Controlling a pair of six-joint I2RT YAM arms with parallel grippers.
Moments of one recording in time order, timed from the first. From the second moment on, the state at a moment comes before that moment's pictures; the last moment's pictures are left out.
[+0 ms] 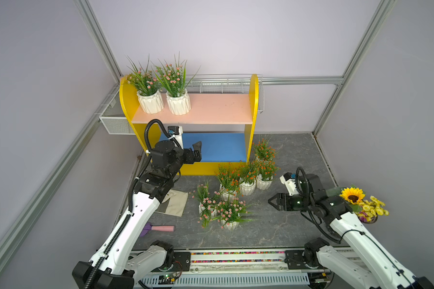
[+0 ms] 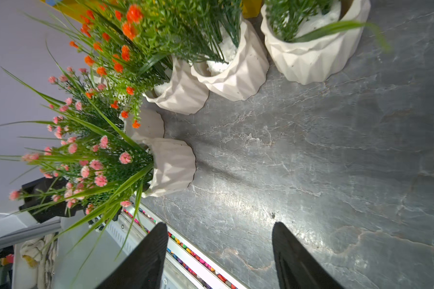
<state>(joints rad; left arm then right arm) -0.40 1.07 1.09 -0.28 -0.04 -0.20 0.42 0.85 0.73 -0.80 -0.39 0.41</state>
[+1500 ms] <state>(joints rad) -0.46 0.88 0.70 -0.10 0.13 -0.26 0.93 1.28 0.75 -0.37 -0.15 0.57</state>
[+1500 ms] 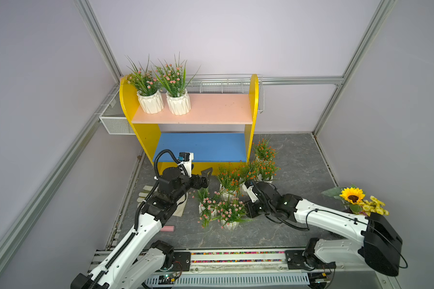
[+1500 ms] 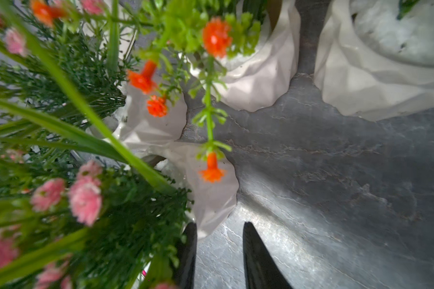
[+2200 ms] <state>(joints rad) -0.46 0.88 0.70 -0.13 0.13 -0.25 1.00 1.41 0.82 -0.38 -0.10 0.58</state>
